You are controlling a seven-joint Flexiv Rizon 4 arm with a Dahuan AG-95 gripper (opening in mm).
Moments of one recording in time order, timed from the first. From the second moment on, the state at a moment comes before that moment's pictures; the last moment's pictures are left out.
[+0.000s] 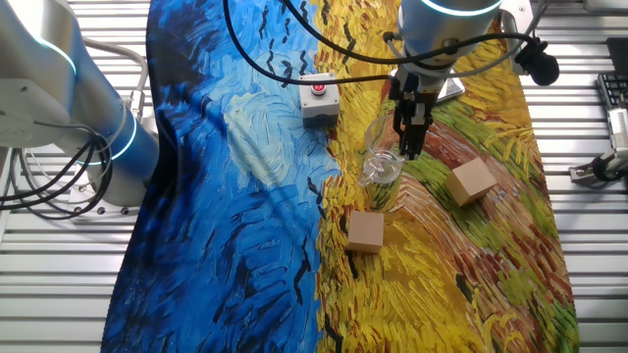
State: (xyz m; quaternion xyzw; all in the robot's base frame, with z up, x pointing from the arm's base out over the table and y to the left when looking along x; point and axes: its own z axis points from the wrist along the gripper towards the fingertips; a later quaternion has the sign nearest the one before) arm 0.500 0.000 0.170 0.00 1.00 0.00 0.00
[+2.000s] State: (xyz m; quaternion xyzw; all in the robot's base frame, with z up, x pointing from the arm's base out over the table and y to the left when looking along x) arm 0.514 0.008 0.193 -0.03 1.00 -0.02 0.01
